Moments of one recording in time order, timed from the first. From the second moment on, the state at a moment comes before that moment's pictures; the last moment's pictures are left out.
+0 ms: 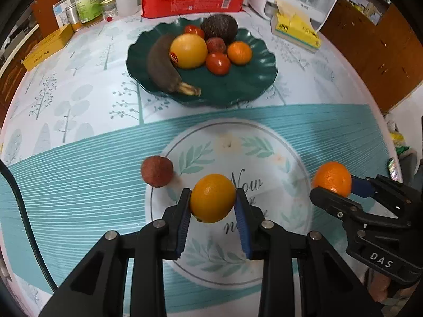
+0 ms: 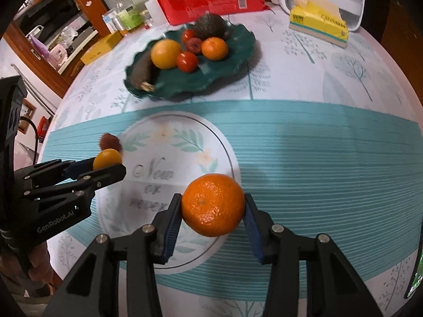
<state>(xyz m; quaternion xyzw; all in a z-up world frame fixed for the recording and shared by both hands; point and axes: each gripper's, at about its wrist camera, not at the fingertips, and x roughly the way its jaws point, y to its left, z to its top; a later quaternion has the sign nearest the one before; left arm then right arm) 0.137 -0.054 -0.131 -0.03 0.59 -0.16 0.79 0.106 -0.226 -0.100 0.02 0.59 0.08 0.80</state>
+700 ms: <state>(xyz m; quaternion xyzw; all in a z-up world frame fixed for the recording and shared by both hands) 0.223 -0.020 0.095 0.05 0.44 -0.16 0.88 0.192 -0.197 0.140 -0.04 0.40 0.12 0.91</state>
